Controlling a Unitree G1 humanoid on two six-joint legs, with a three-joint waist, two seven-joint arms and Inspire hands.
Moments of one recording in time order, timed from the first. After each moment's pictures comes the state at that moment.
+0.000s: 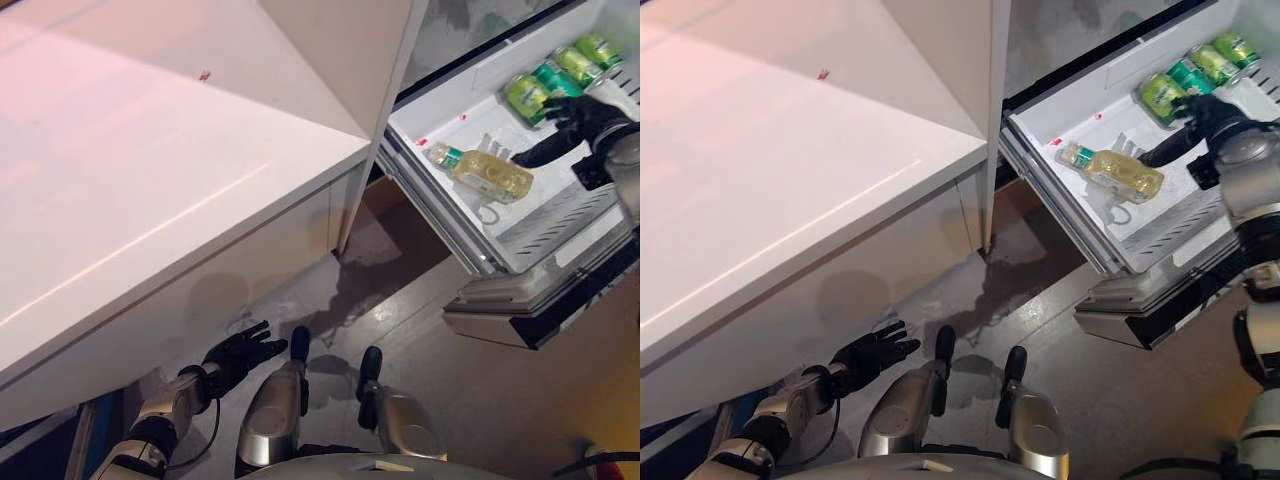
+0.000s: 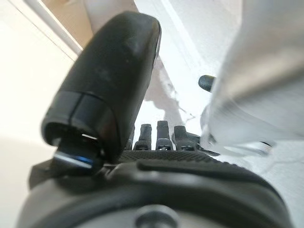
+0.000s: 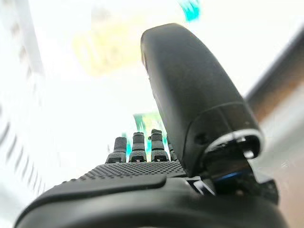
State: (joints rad) left arm -0.11 0.39 -0.16 0.84 -0.66 0.17 -0.31; right arm -1.03 -1.07 0.33 0.57 0.13 0.48 0.13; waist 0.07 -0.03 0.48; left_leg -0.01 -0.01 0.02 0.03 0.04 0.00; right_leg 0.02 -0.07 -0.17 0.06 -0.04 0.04
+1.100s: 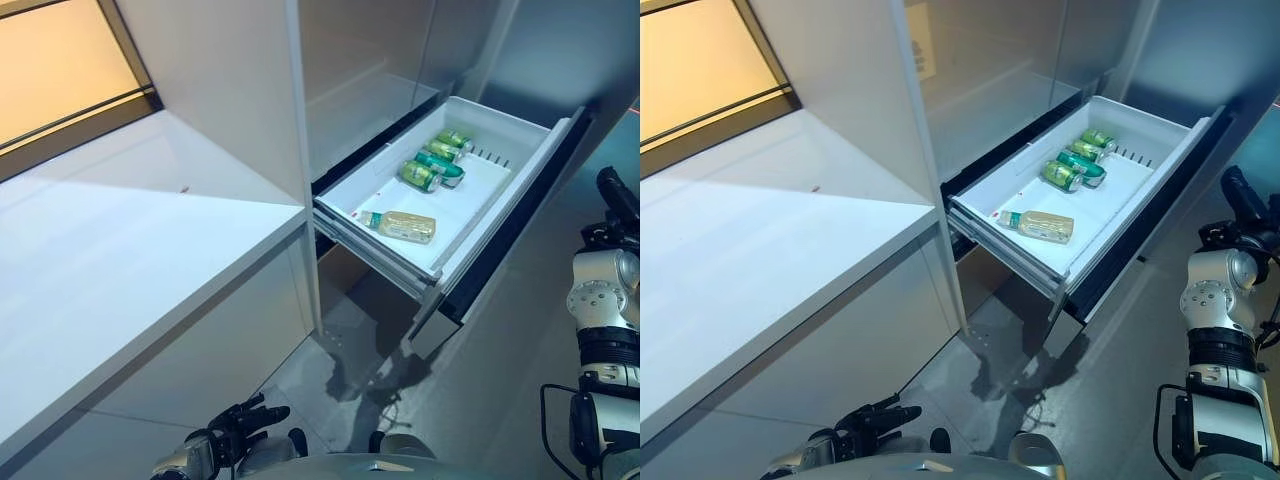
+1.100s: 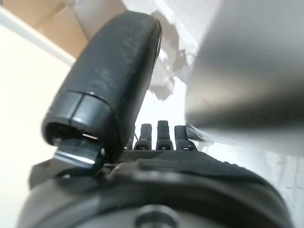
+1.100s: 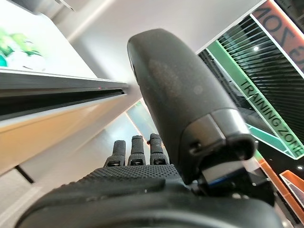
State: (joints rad) left arm 0.01 0.26 -0.14 1.02 -0.56 0.17 -0.17; right arm -0.45 -0.64 -0.27 0.52 1.09 -0.19 -0.61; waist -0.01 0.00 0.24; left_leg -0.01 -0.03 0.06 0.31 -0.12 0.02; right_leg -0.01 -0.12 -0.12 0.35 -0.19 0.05
